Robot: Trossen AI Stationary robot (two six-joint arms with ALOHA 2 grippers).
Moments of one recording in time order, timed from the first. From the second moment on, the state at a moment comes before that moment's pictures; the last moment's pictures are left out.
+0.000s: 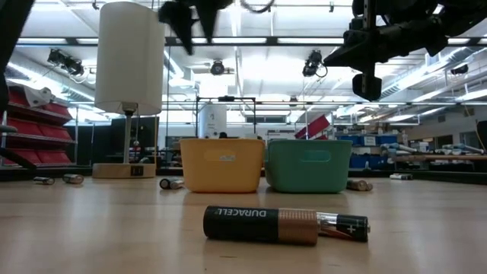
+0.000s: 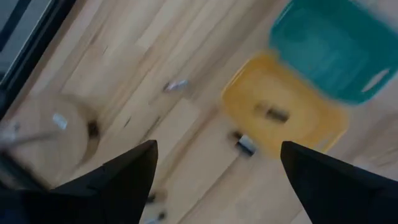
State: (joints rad) left arm -0.01 1.81 1.98 -1.57 -0.26 -0.68; right arm -0.40 0.91 0.54 0.03 -0.46 0.79
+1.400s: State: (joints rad) left arm 0.09 1.37 0.70 -0.93 -0.11 -0.83; right arm -0.44 0.92 0.54 0.00 -0.39 0.87
